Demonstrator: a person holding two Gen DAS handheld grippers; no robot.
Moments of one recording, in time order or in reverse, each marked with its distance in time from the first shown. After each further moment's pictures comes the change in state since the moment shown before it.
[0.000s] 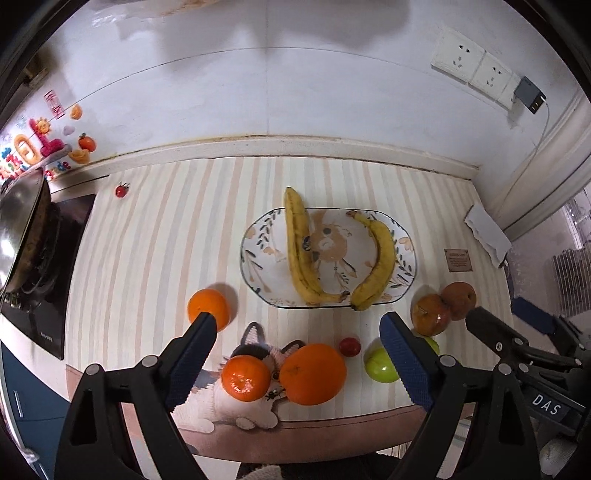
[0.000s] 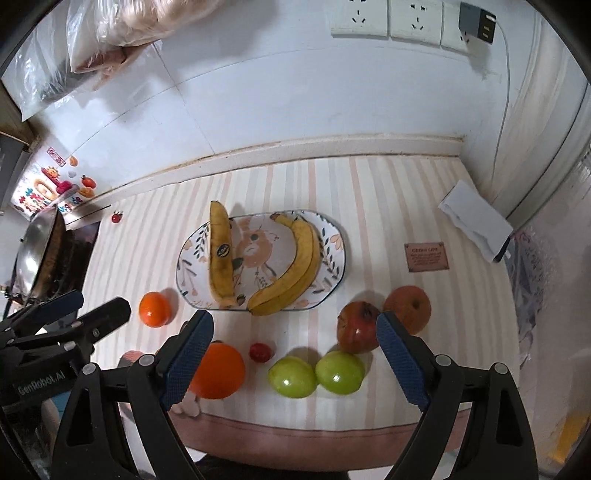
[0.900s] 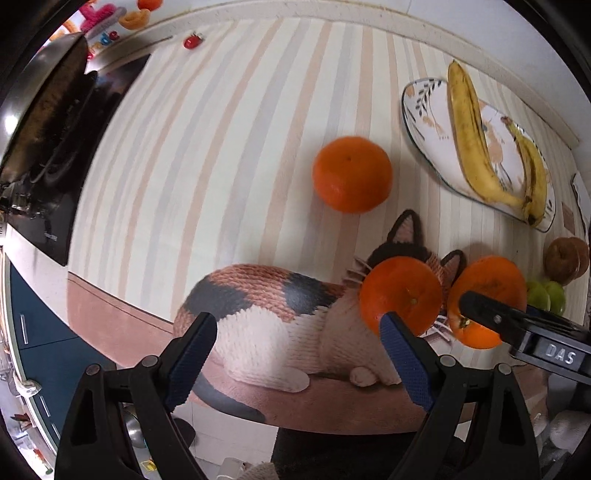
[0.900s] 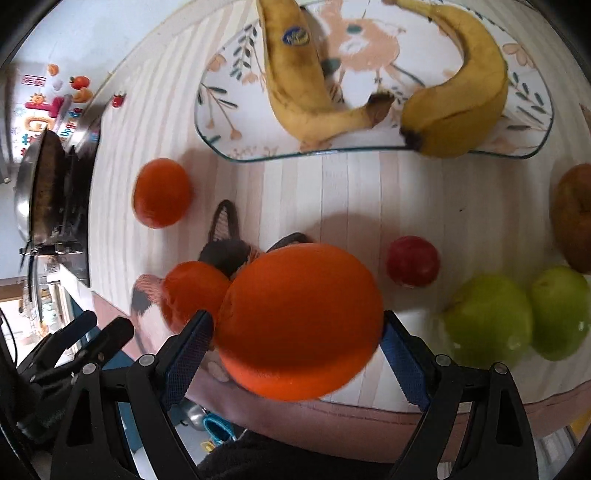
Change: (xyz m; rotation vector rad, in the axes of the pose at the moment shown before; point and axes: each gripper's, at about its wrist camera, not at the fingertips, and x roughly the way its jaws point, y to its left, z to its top) left arm 0.108 0.124 -0.092 -0.168 0.313 0.146; right arm 0.211 0.086 -0.085 0.013 0.489 0.192
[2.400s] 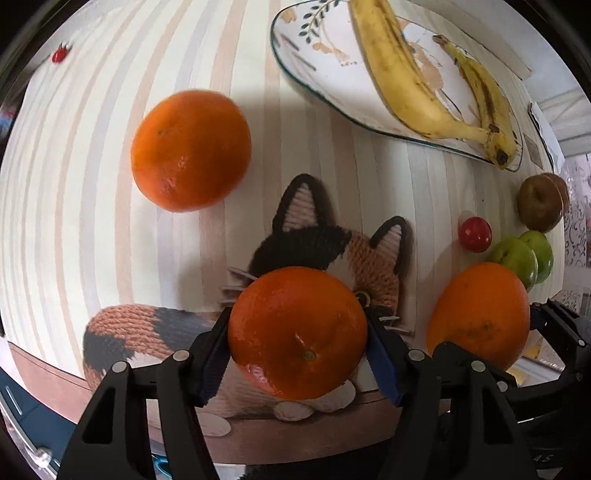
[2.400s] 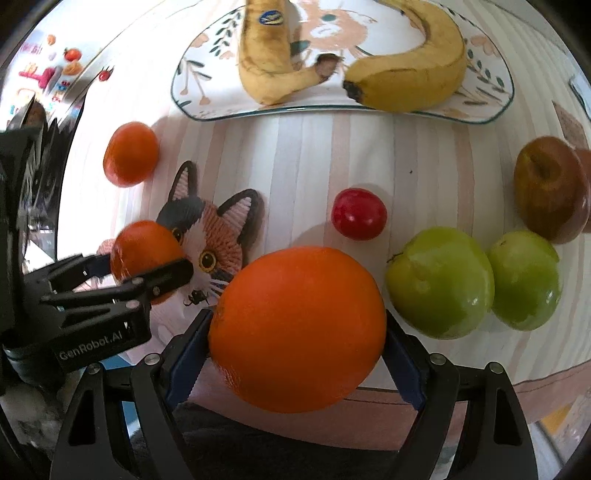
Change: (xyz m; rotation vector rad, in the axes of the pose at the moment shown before) left arm 0.050 -0.067 0.002 0.232 0.111 -0.185; right arm -0.005 0.001 -0.025 -0.059 -0.007 -0.123
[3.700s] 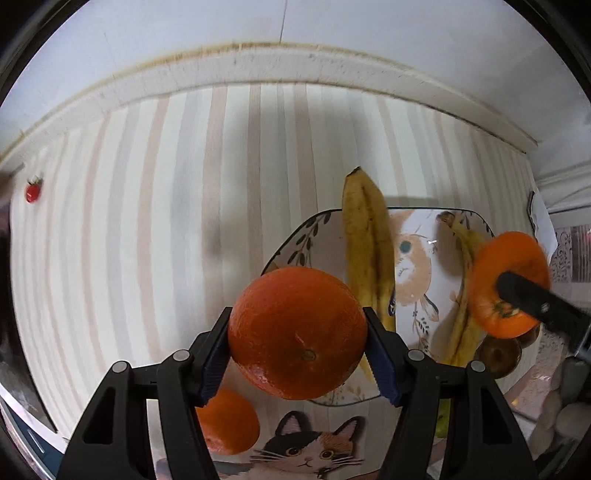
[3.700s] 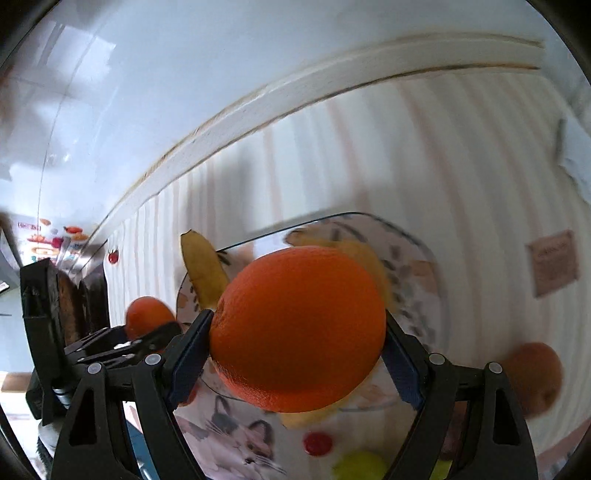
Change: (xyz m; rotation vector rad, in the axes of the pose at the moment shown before) left arm -0.048 0.004 0.175 0.006 -0.061 -0.028; right arm -0.080 -0.099 0.178 0.247 -0.209 0.206
